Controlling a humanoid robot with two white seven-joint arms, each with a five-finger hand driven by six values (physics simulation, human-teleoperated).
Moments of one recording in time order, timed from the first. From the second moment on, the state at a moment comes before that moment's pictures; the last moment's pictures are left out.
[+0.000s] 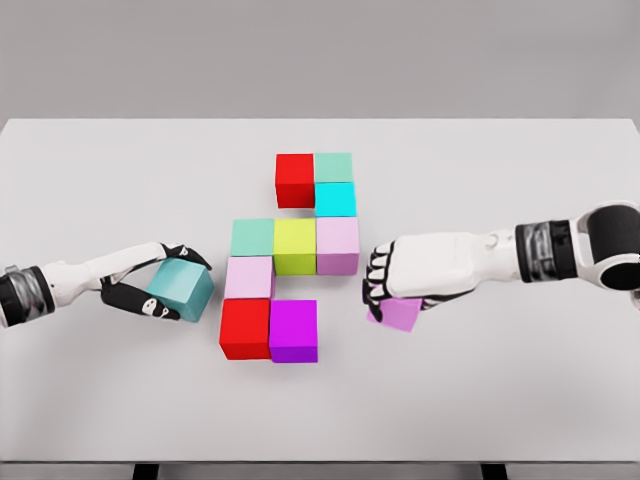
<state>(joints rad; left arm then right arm) -0.24 0.81 -0.45 -1.51 0.19 -0.26 -0.62 -0.73 -0.85 0.90 -1.76 0.27 -0.61 0.61</state>
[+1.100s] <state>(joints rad) -0.55 0.62 -0.40 -1.34 0.12 0.05 -0.61 -0.78 -1.01 0.86 -1.76 0.11 -0.61 0.61</state>
